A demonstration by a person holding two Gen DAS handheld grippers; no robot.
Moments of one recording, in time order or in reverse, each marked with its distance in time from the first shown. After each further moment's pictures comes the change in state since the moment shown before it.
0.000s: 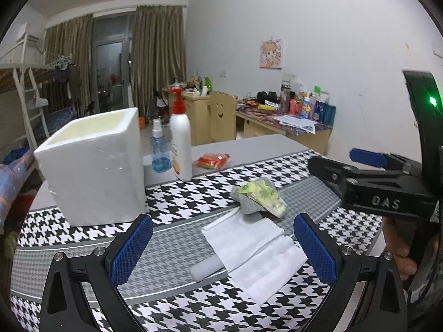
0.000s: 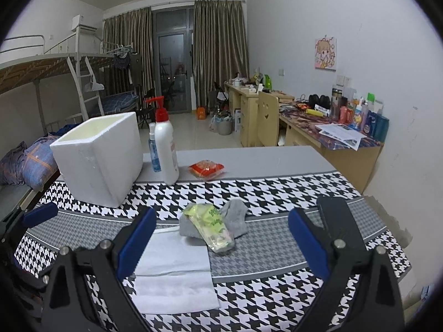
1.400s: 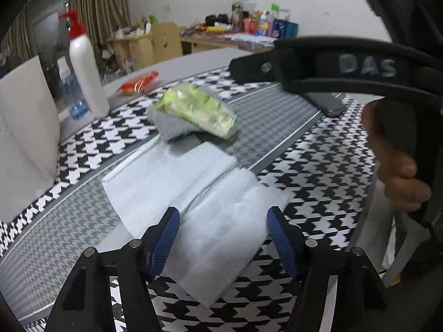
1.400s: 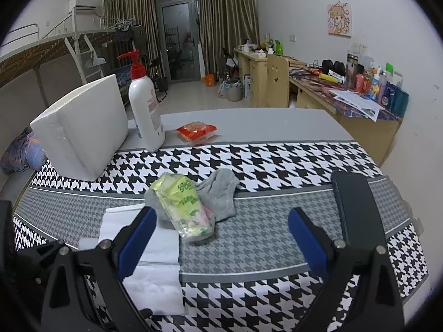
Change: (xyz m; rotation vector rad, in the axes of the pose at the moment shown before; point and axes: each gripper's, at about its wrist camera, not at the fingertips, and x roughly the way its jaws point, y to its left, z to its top) left arm 0.107 -0.055 -0.040 0.157 0.396 -0.174; right arm 0.067 -0.039 -0.010 -0.003 0.182 0.077
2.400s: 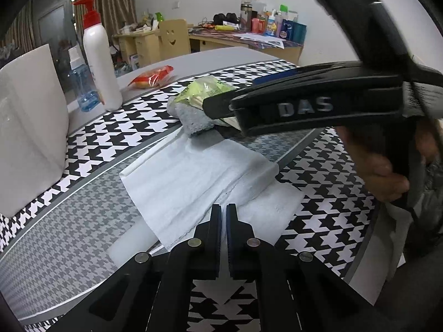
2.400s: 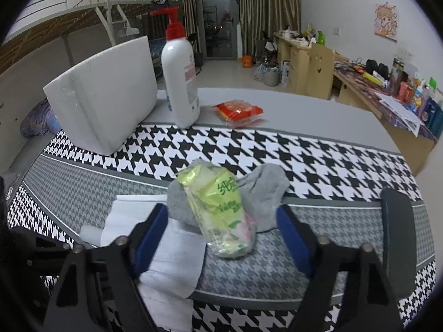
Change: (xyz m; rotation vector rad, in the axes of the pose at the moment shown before) left arm 0.000 0.028 -0.010 -0.016 -0.009 0.003; right arm 0.052 0.029 0.009 -0.135 0.131 0.155
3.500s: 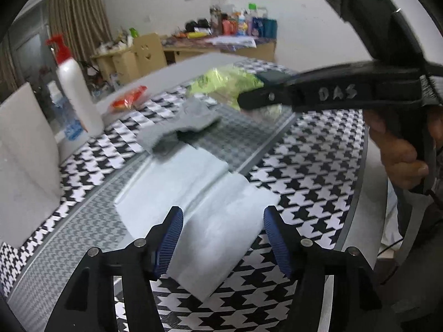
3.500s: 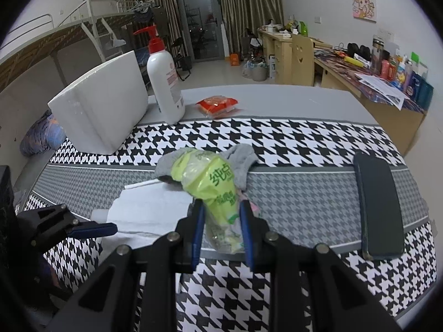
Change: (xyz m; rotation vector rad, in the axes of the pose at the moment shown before) left arm -0.024 -0.036 -0.005 0.152 0.008 -0.038; right arm -0.052 -0.023 -0.030 0.109 -0.025 -0.016
